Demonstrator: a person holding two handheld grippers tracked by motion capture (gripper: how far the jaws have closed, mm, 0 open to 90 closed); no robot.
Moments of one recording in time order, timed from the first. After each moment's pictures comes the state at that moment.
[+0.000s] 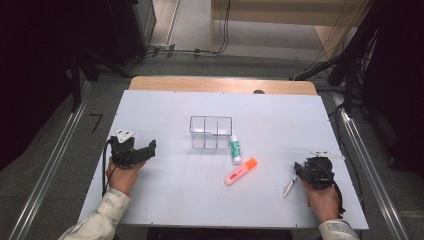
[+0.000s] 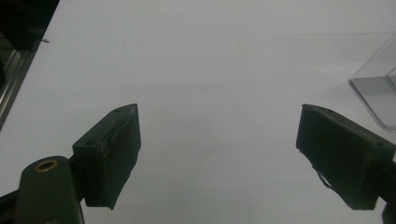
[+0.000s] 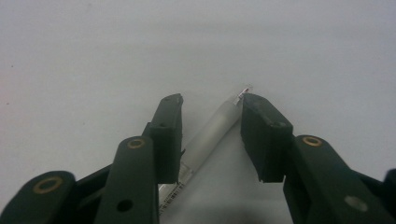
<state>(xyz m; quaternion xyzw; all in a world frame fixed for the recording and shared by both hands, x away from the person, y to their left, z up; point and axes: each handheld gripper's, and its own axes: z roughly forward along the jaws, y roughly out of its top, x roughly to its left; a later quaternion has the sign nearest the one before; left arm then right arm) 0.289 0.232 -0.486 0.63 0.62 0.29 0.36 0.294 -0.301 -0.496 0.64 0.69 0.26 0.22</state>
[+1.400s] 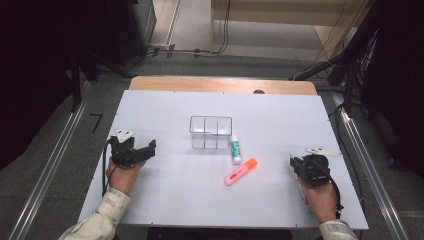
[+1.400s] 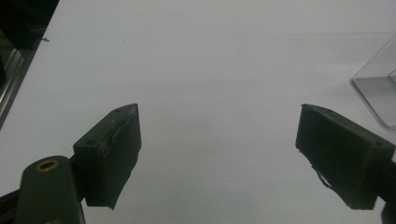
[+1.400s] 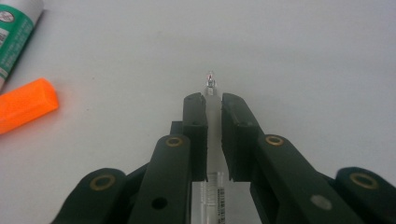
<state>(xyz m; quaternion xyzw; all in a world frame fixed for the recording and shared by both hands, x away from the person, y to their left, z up) 0.290 0.232 -0.486 0.63 0.62 0.29 0.36 0.293 -0.288 -0.480 0.58 0.72 0.31 0.20</state>
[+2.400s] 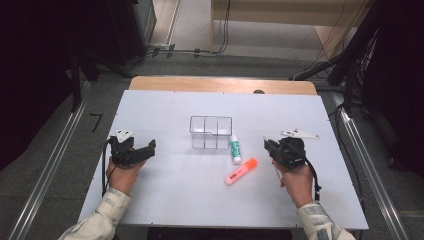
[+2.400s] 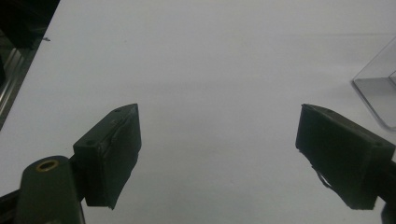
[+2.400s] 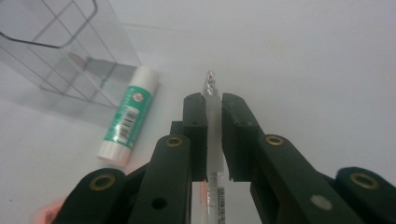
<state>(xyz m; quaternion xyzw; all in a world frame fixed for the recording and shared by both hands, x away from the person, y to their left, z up) 0.290 0.233 -0.486 0.63 0.62 0.29 0.36 0.317 -0.214 -0.443 0.52 0.74 0.38 0.18</state>
